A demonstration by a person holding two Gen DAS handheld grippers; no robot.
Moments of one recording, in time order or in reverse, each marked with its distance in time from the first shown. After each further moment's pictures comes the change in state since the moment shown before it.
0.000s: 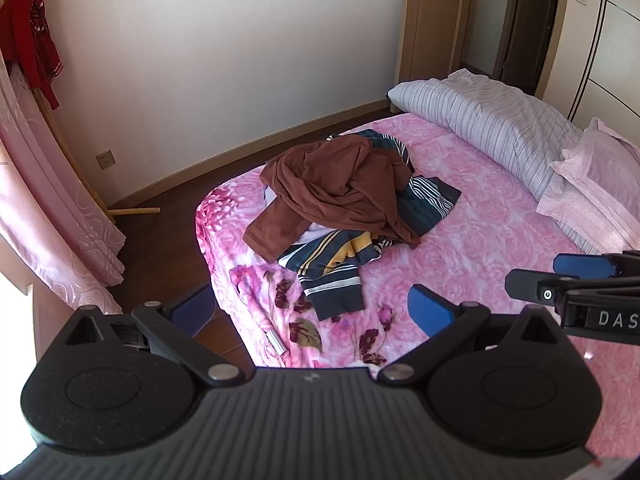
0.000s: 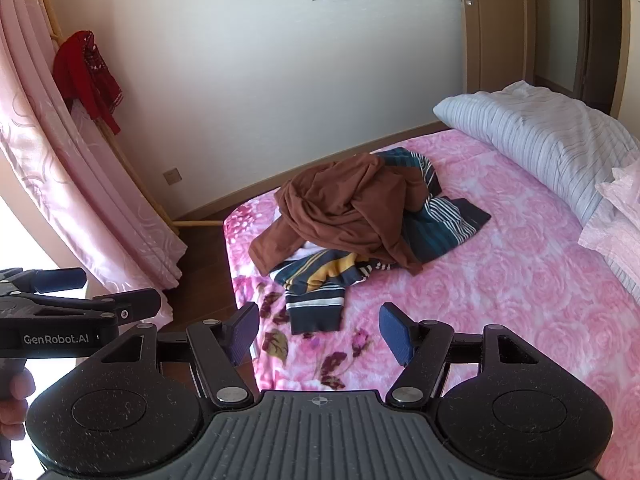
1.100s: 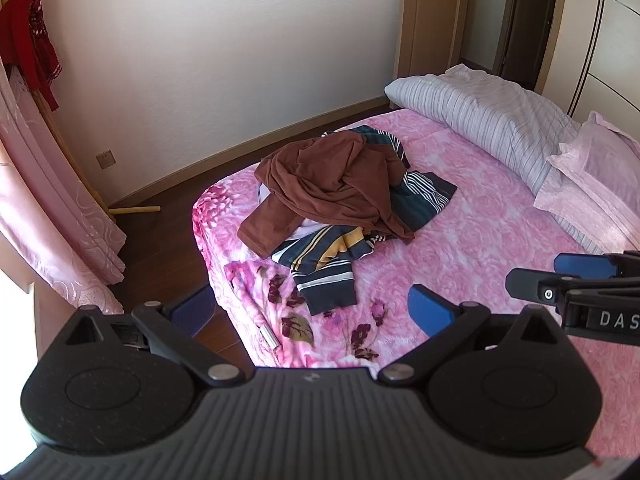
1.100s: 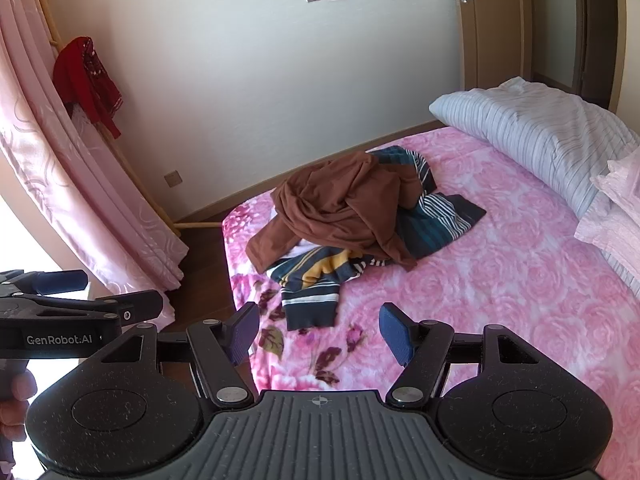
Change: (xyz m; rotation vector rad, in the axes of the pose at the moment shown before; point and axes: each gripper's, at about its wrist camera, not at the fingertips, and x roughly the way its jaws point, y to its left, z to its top) left arm -0.006 -0.022 -0.005 0.021 0.003 0.007; right arm -0.013 -0.021 -0.008 0.013 -0.005 0.016
